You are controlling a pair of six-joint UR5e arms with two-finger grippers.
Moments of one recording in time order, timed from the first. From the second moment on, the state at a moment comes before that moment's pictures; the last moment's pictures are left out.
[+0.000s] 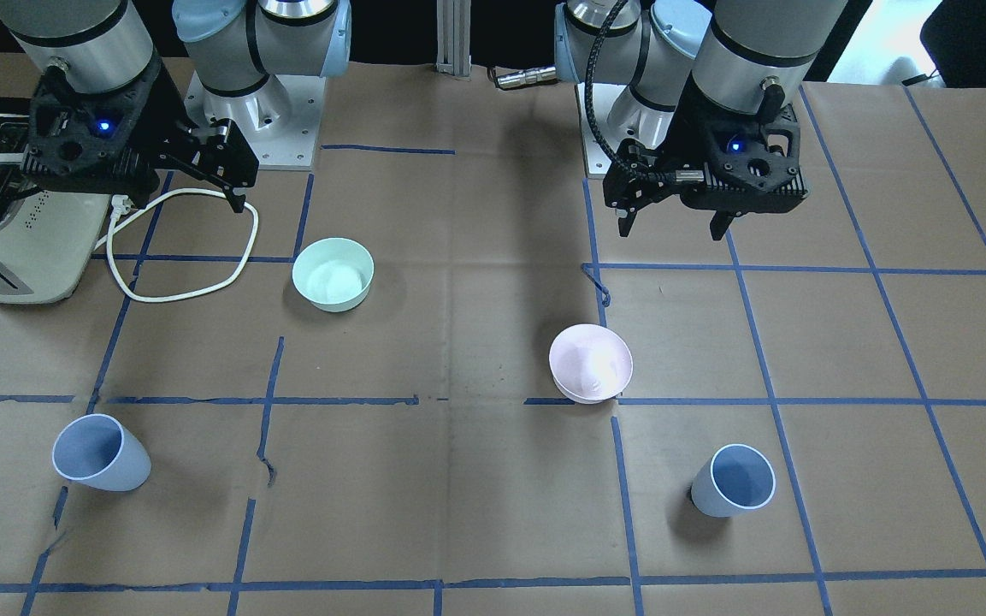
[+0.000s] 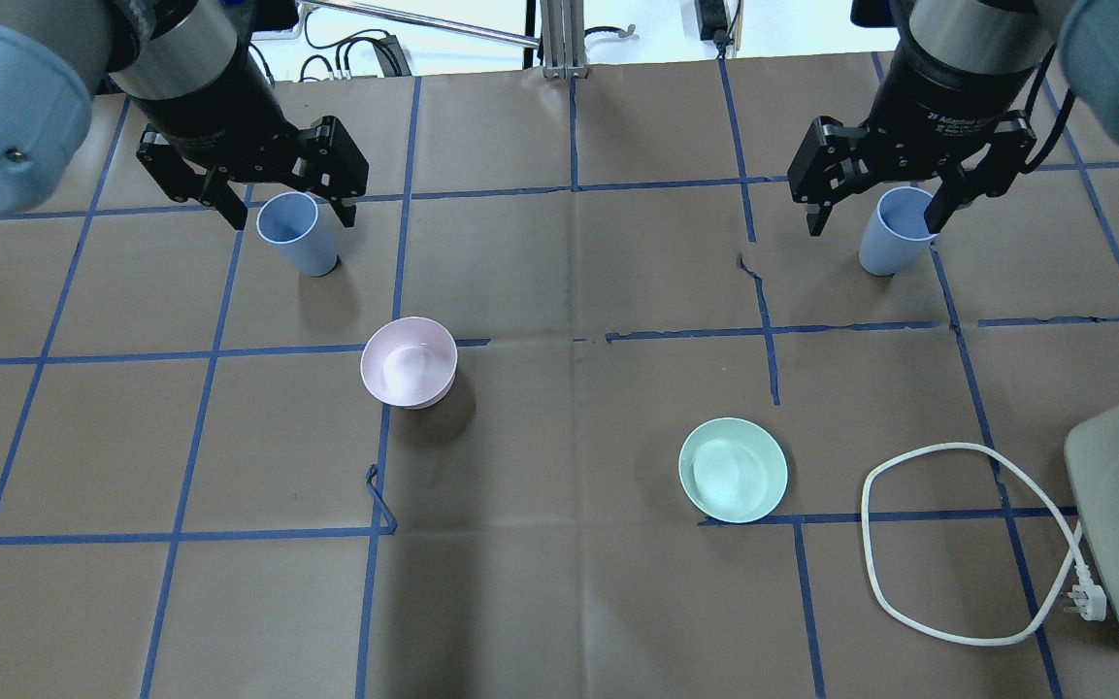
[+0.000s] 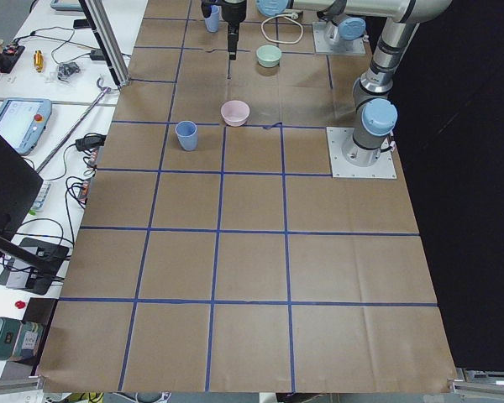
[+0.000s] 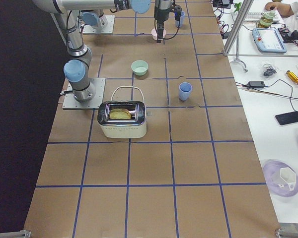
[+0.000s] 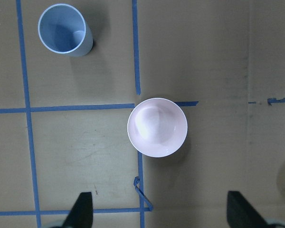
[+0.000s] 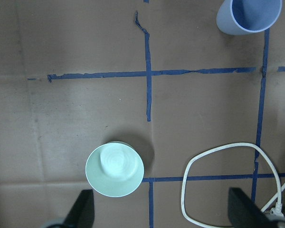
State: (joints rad) left arm -1.62 -1.60 -1.52 -1.56 1.57 -0.02; right arm 1.56 -1.57 1.53 -1.48 -1.57 0.02
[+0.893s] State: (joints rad) left arm -1.62 -1.60 -1.52 -1.56 1.57 -0.01; right arm 1.56 -1.55 1.52 -1.51 -1.57 0.01
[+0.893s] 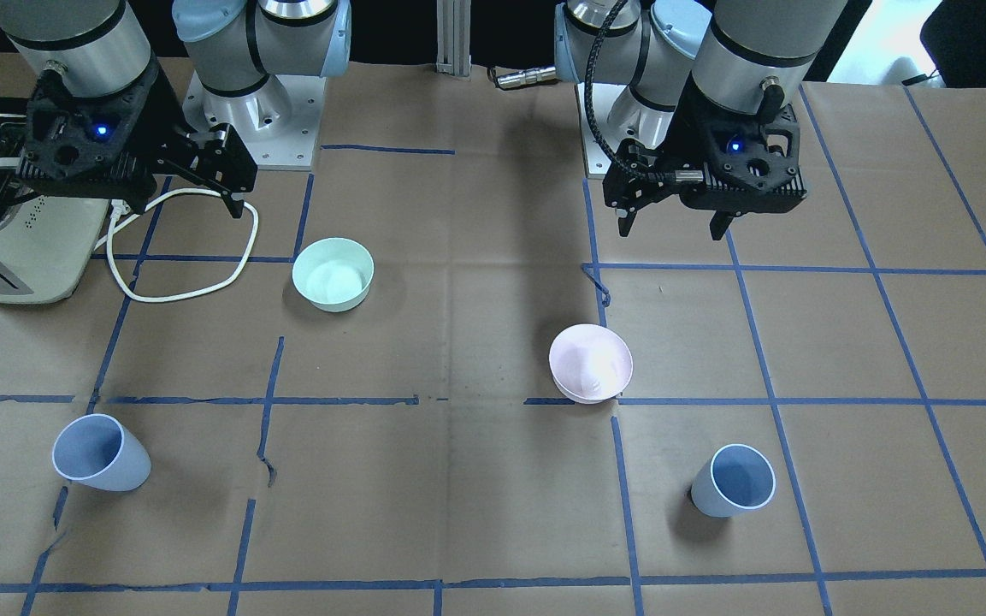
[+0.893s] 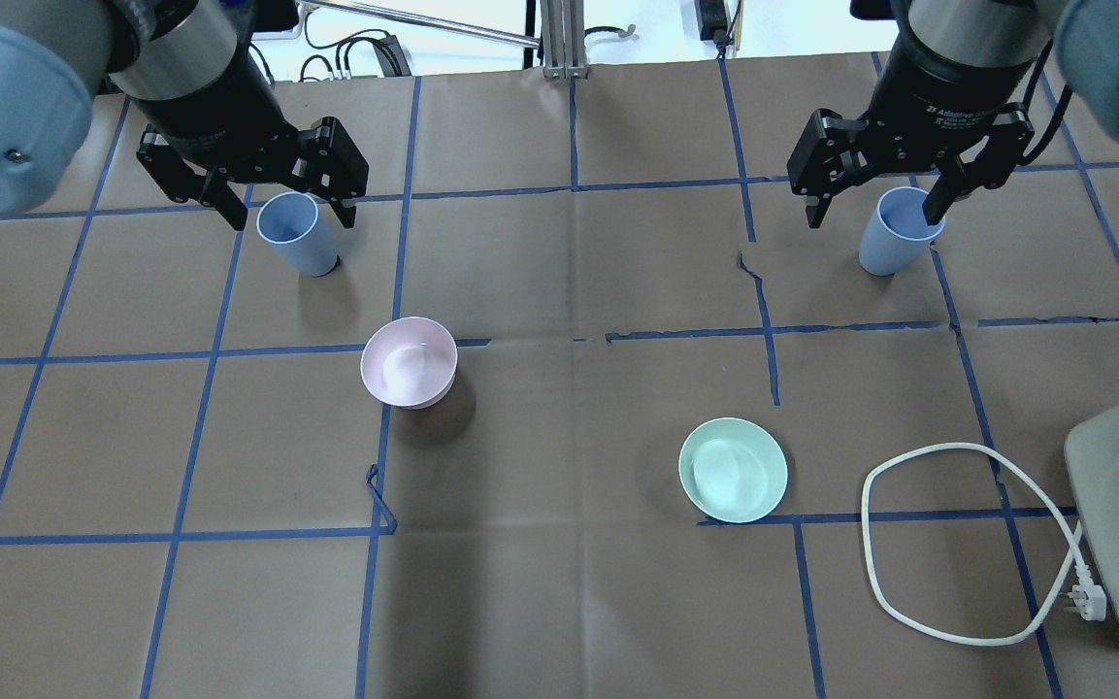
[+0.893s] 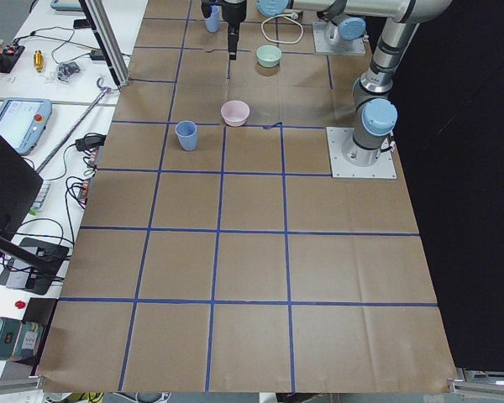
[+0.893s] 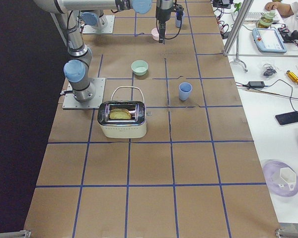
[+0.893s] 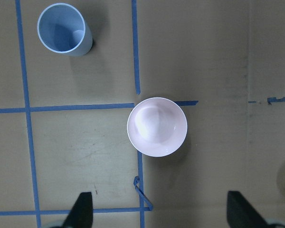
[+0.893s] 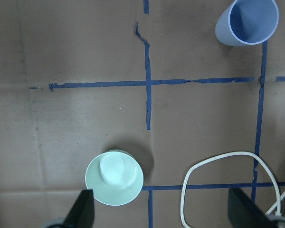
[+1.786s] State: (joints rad) left arm -1.56 -1.65 -1.51 -1.52 1.57 0.01; right arm 1.33 -1.32 1.35 -1.59 -1.58 -0.27
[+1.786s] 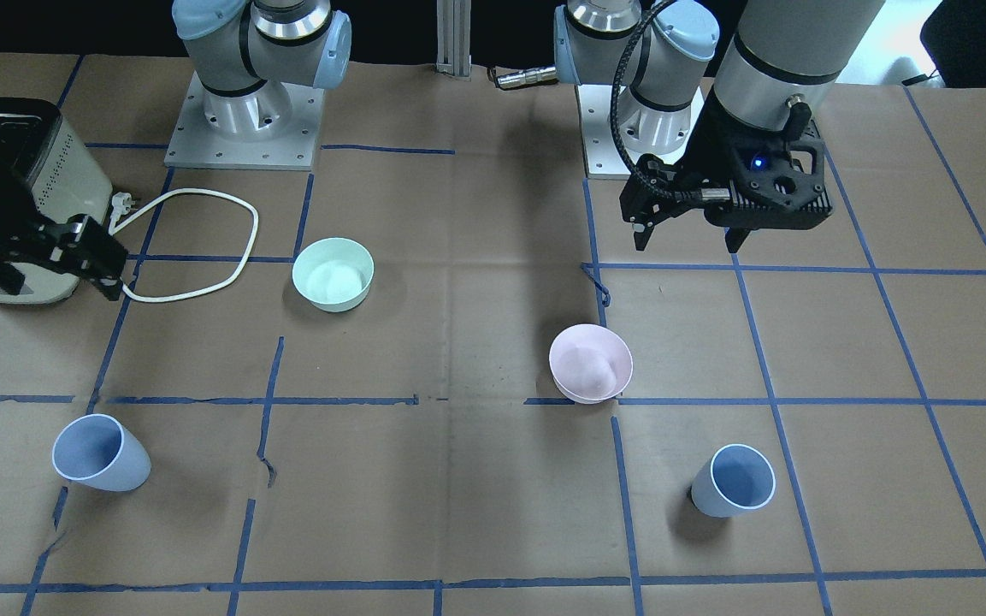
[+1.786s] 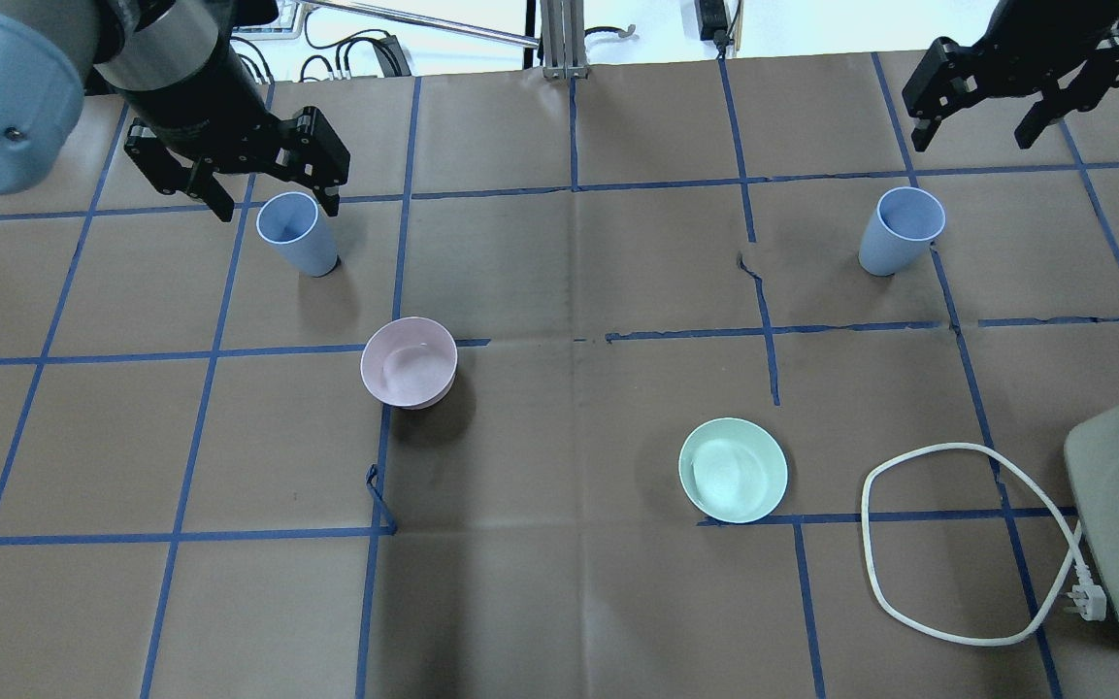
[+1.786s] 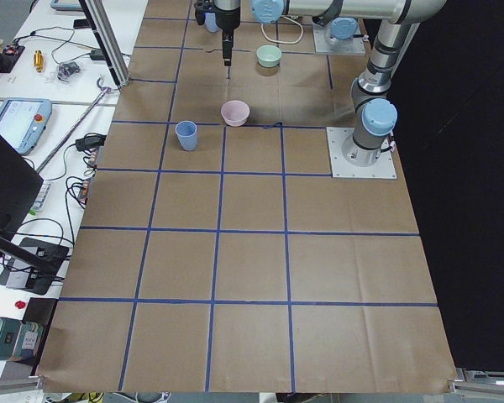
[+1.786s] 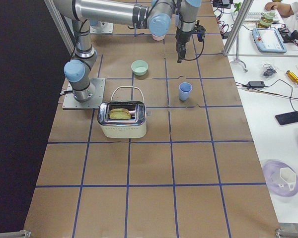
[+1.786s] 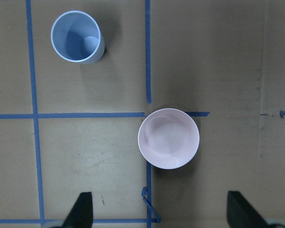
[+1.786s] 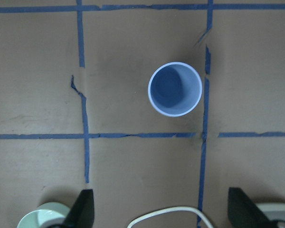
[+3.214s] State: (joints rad) left arm -1.47 -2.09 -1.56 -1.01 1.58 0.20; right arm 1.23 -1.09 1.60 -2.11 -1.56 -0.40
